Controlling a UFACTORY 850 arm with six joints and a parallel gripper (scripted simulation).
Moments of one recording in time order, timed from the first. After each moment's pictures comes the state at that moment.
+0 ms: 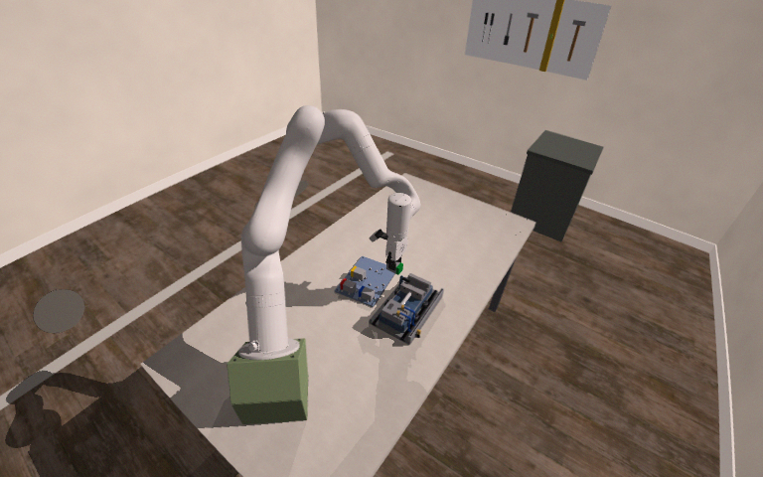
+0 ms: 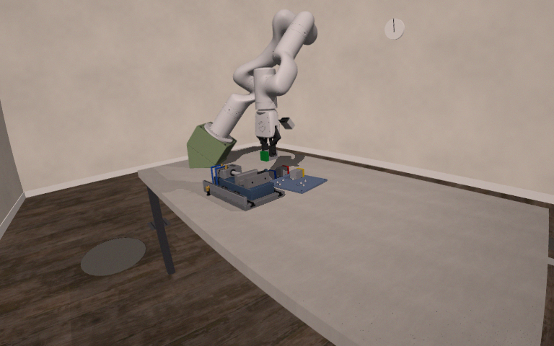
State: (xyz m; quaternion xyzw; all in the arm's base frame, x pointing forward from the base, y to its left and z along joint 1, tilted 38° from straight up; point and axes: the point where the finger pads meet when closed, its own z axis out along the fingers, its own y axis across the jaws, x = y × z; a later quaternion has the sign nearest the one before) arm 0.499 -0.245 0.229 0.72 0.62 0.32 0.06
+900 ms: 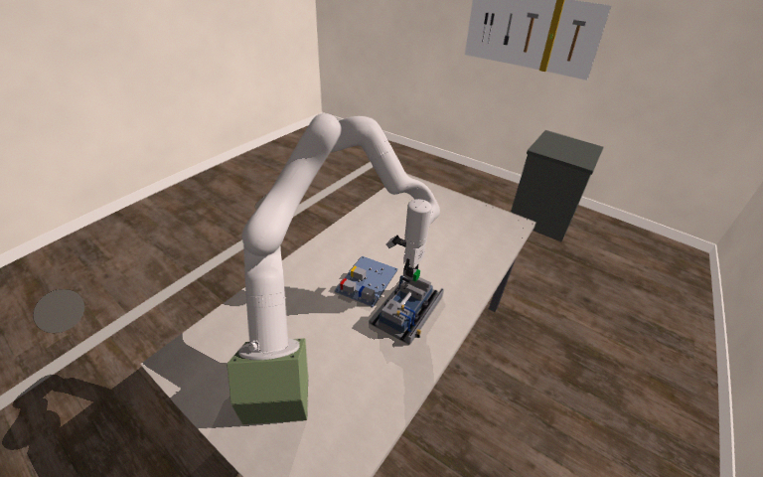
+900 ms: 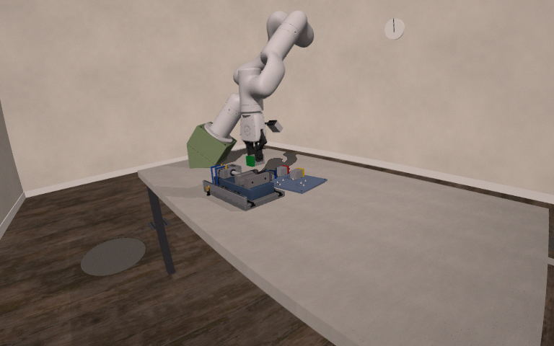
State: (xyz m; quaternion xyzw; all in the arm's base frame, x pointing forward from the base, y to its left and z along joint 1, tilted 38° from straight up) arm 0.505 -0.316 0.201 0.72 0.62 0.32 0.06
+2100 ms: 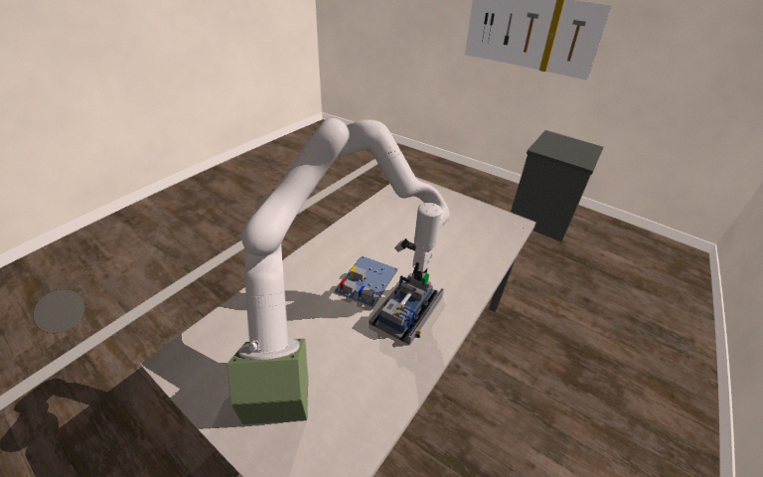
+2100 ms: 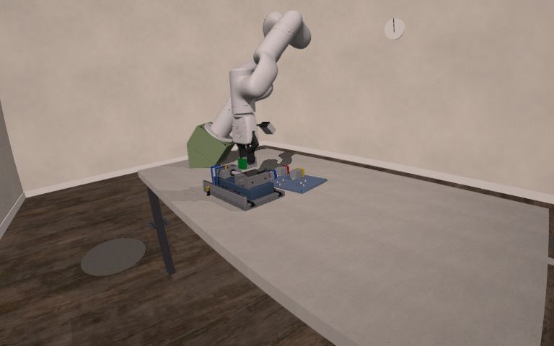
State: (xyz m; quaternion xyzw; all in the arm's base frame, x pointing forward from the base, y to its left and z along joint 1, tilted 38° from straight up) arm 0.507 -0.352 0.186 0.72 0.62 0.32 0.06
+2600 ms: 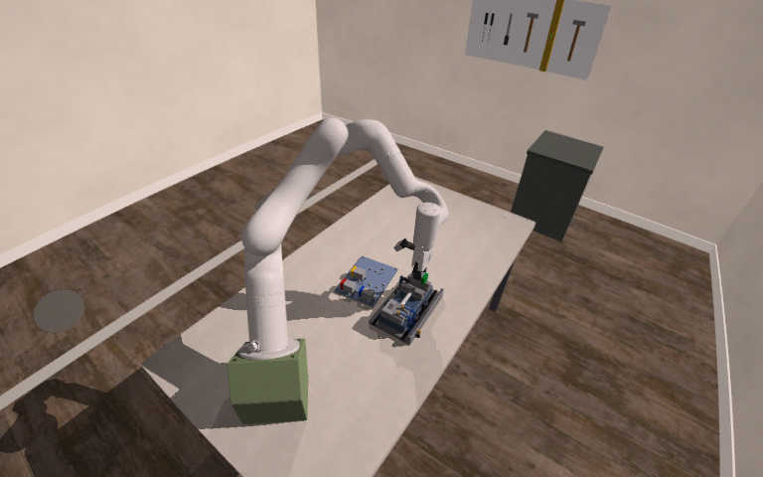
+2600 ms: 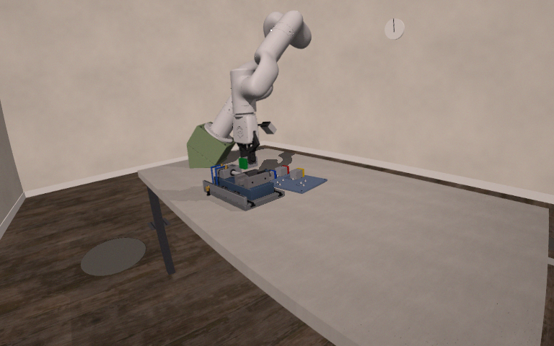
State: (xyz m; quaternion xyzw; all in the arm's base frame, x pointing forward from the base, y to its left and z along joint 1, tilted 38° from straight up) arm 0.507 -0.349 0.187 0.72 0.62 0.32 0.06
